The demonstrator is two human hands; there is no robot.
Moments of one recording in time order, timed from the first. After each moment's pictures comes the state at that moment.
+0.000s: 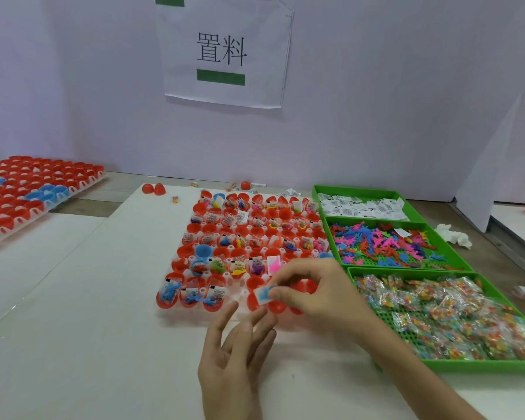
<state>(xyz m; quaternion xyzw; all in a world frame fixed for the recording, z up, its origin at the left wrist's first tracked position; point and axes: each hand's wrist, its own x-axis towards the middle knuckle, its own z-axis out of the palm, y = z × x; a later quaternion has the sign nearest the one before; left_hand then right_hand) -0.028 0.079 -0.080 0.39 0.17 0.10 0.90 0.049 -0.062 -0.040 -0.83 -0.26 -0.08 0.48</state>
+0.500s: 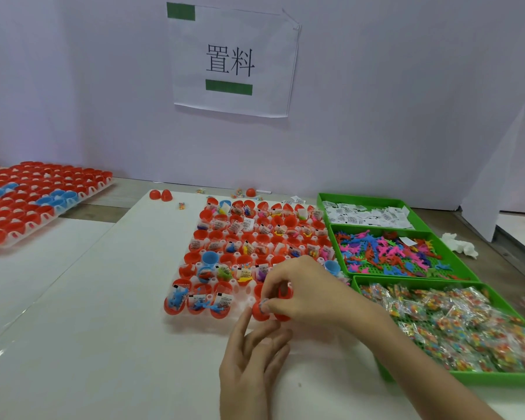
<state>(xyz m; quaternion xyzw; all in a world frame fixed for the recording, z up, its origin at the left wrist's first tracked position) -0.024 0.080 -0.084 0.42 0.14 0.00 0.89 0.074 -0.042 -0.024 -0.92 -0.30 0.02 0.26</state>
